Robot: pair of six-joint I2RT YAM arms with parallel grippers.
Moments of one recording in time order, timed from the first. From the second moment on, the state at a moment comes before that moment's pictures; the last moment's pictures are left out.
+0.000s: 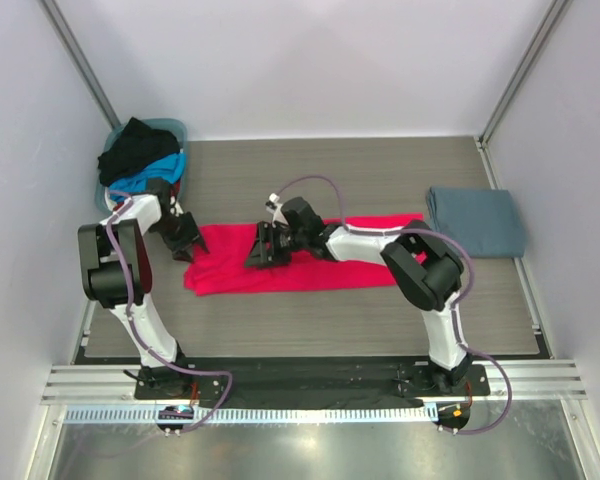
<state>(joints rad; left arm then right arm) 0.14 1.88 1.24 -0.77 0.24 -0.39 0.80 2.07 1.29 0.16 -0.54 0.80</state>
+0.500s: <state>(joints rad) 0.14 1.89 1.27 -0.78 0.16 -0.42 0.46 1.43 1.00 -0.37 -0.08 0.60</state>
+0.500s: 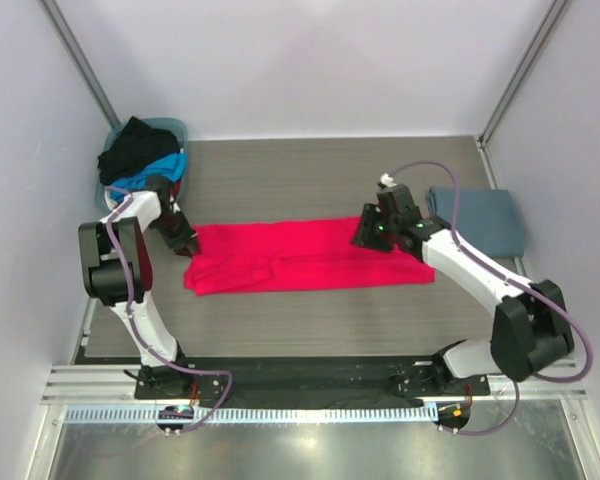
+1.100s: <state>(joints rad) 0.14 2.06 1.49 -0.79 0.18 -0.51 0.32 1.37 0.81 -0.70 0.22 0.61</state>
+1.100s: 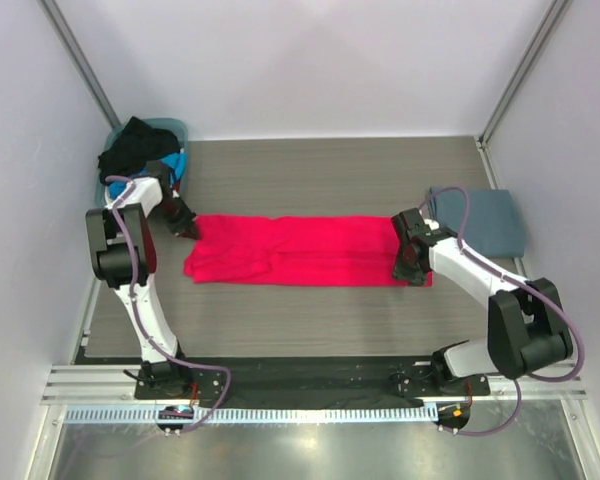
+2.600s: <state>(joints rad) -0.05 2.07 1.56 -0.69 -0.02 -0.61 0.95 1.48 0.81 -0.66 0.06 0.89</state>
